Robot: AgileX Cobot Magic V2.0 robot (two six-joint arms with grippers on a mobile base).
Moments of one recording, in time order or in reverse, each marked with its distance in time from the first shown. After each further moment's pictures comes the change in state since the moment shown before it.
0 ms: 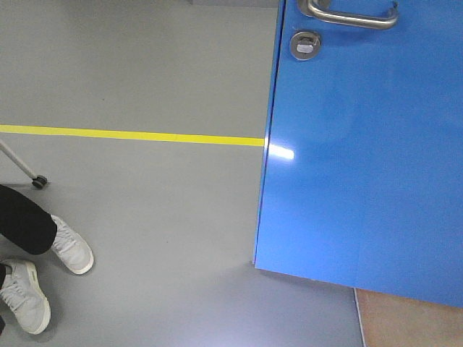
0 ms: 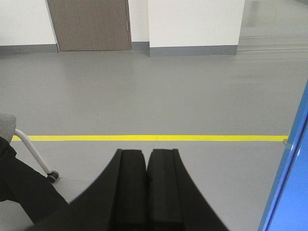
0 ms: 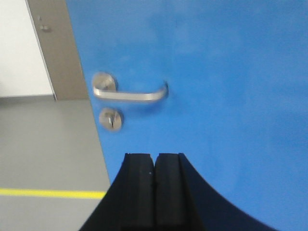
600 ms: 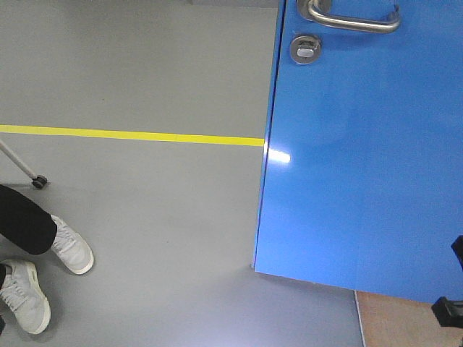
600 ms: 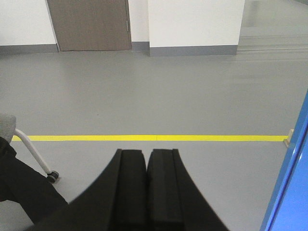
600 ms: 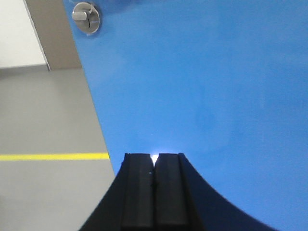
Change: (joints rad) left arm 0.000 0.000 0.000 0.000 0.000 0.000; right arm 0.000 -0.368 0.551 0.027 -0.136 -0.002
